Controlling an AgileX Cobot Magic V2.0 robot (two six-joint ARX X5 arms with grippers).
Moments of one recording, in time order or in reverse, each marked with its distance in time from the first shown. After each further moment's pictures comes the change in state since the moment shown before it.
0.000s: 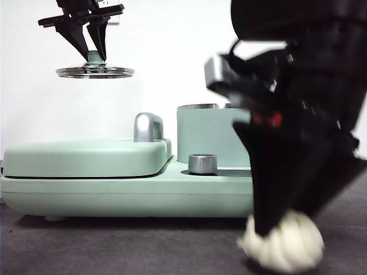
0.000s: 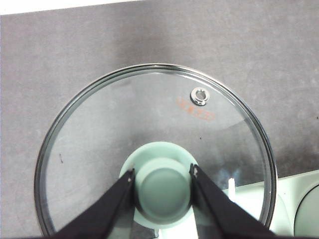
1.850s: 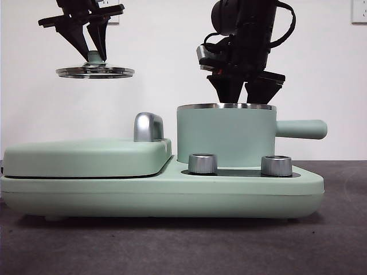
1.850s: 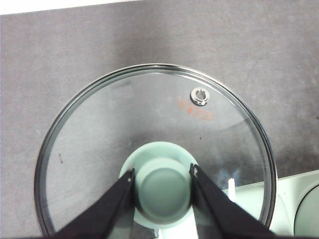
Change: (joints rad) left arm -0.001 0.000 0.000 0.000 0.000 0.000; right arm -0.379 0.633 1.114 -0.515 0.130 -0.271
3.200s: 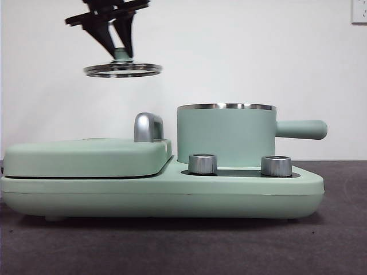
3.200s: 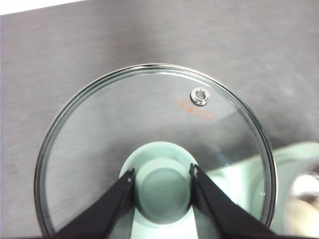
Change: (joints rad) left arm -0.131 0.000 0.000 0.000 0.008 -0.011; right arm -0.008 -0.832 -0.274 -0.117 0.000 0.018
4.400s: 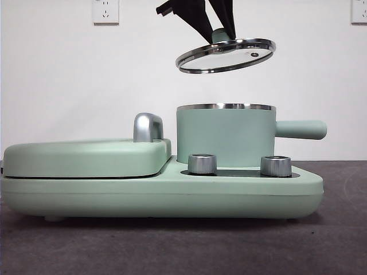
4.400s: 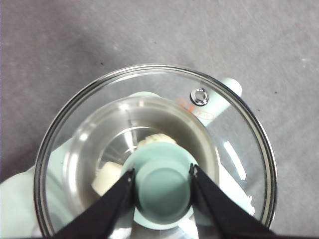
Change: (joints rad) left arm -0.391 -0.002 -0.039 0.000 0.055 -0.012; right arm 0.000 -0.863 -0.677 0.145 -0.137 0.097
